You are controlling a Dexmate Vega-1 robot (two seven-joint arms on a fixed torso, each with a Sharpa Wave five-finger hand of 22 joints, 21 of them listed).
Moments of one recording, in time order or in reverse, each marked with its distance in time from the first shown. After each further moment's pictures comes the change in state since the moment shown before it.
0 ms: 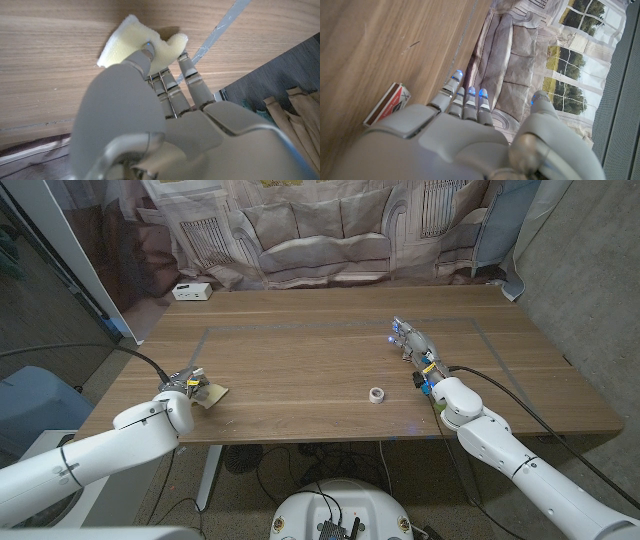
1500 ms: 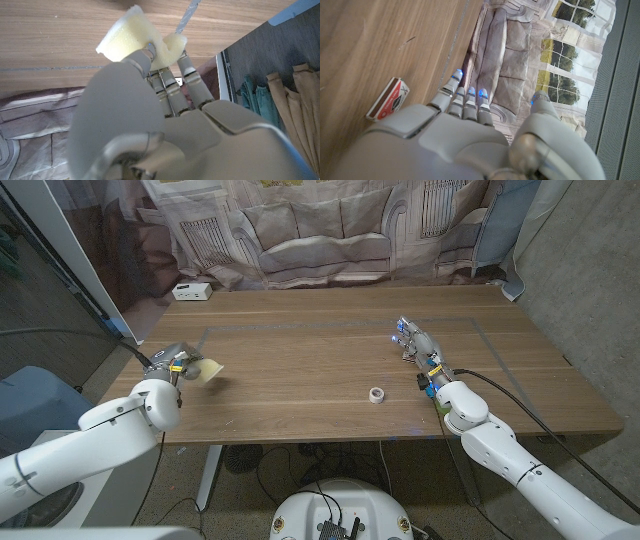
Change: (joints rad) left arm 0.227 0.024 -0.297 -0.127 -0.014 -0.082 0.124; left_hand 0.027 -0.001 0.040 -0.004 0.006 0.039 0.009 -0.003 0.000 0.031 0.039 0.001 0.018 0.040 0.000 -0.016 0.003 0.022 0.002 0.022 0.004; right arm -0.040 0.001 0.028 -0.006 0.026 0.064 0.015; right_hand 0.000 0.000 -0.004 0.004 0.000 0.007 0.000 0.000 0.000 0.007 0.000 0.000 0.000 0.011 -0.004 0.000 0.000 0.018 0.007 0.000 0.000
